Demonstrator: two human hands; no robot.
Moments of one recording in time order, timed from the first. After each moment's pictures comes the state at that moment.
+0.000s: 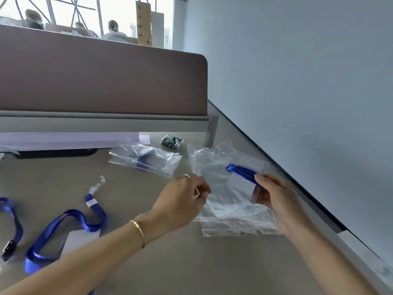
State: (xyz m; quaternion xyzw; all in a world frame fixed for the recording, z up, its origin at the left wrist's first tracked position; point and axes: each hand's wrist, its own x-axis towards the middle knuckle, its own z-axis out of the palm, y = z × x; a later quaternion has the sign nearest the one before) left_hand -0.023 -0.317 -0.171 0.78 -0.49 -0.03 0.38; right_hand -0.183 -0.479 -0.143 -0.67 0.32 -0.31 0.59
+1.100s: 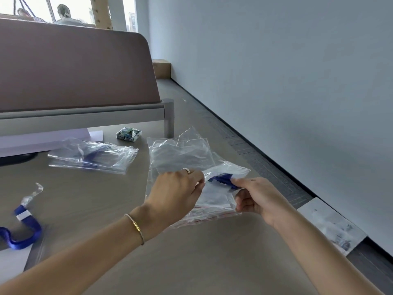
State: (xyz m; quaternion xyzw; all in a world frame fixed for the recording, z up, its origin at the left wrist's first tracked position) left_hand -0.071 -0.401 -0.187 0.71 -0.61 0.23 0.29; right_hand -0.241 -0.530 -0.157 -0.60 0.43 -0.18 0.65
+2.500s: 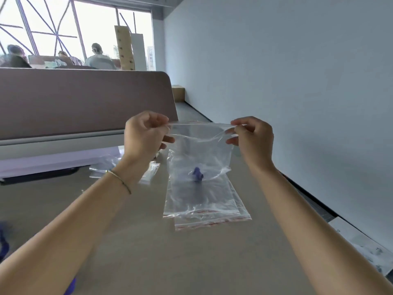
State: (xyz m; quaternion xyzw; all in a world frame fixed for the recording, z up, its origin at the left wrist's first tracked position) left_hand -0.033 -0.346 -0.048 0.66 -0.29 -0.01 0.69; right_hand -0.182 -0.504 -0.057 -0.68 0.28 -0.51 0.43
